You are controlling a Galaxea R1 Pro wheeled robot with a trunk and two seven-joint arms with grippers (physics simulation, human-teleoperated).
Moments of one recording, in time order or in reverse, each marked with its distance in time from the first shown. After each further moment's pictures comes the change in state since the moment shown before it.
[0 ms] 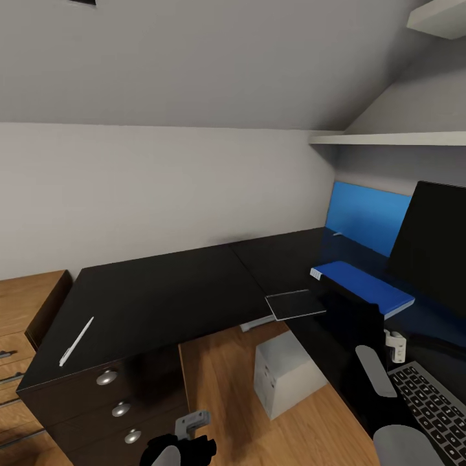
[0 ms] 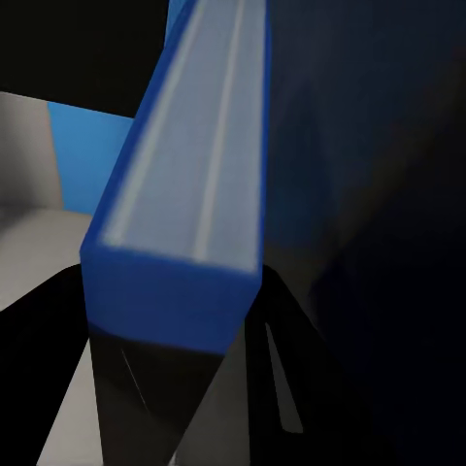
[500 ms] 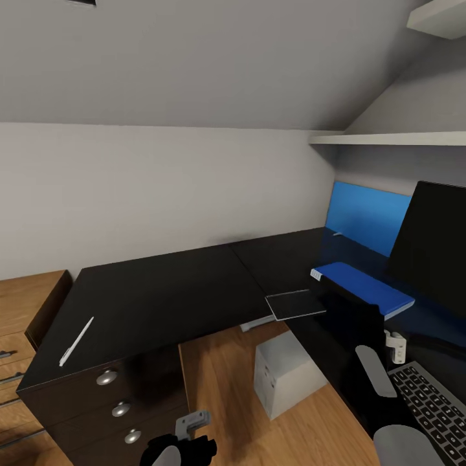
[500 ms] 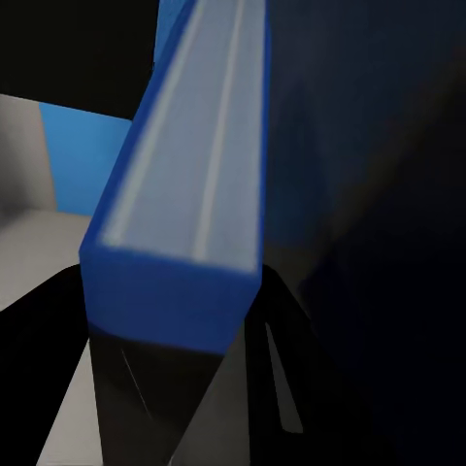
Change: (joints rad) left arm 0.000 0.000 -0.001 0.000 -0.001 0.000 -0.004; right arm 0.000 -0.001 0.000 0.002 -0.002 0.001 -0.011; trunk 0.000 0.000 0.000
